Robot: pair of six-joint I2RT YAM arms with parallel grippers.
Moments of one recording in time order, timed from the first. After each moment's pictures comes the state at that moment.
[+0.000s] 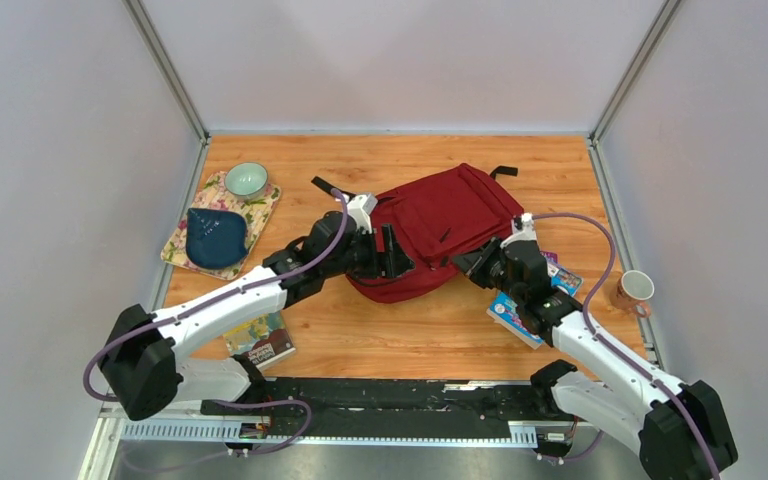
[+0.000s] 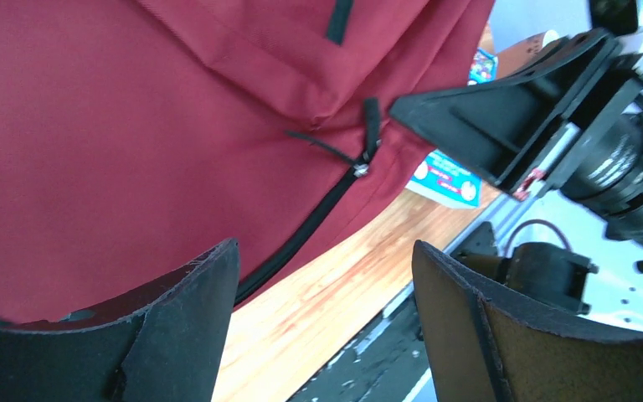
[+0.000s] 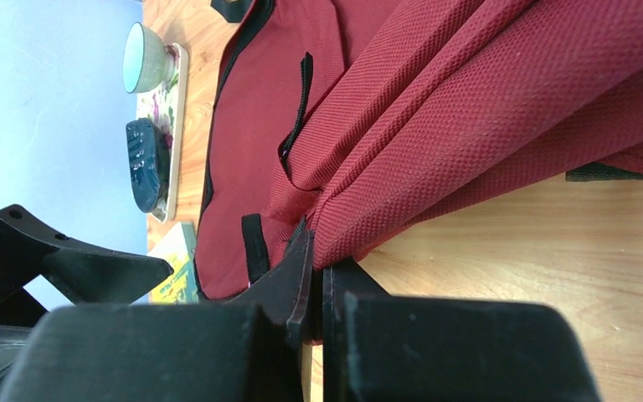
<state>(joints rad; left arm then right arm) -0.80 1.24 0.86 -0.12 0.13 -0.72 0.49 0.92 0.46 0.05 -0.02 0.97</state>
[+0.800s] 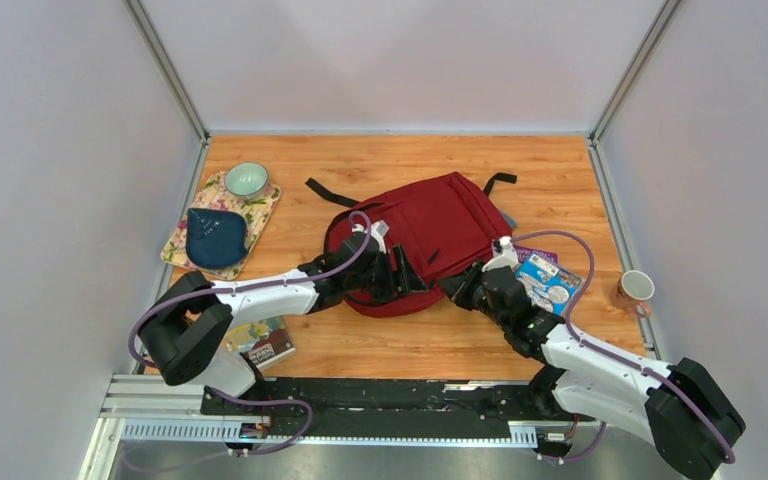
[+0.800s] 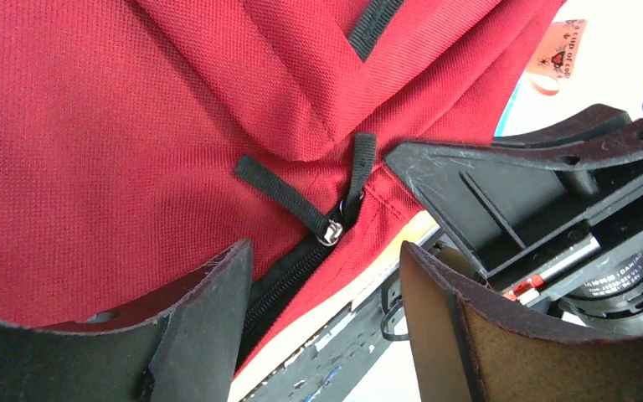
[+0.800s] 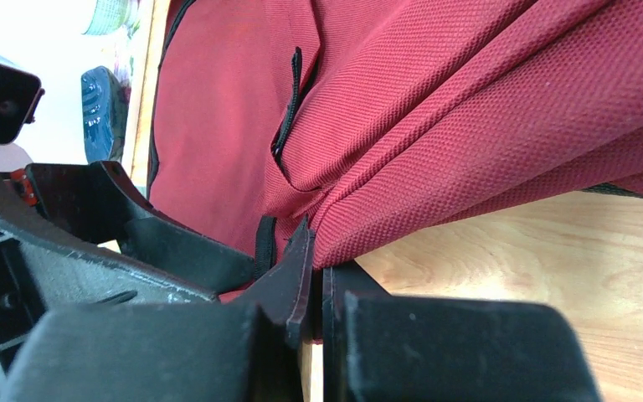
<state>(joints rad) -0.86 1.47 0.74 0.12 0.20 -1.04 0.72 0.95 0.30 0.22 0.16 0.98</state>
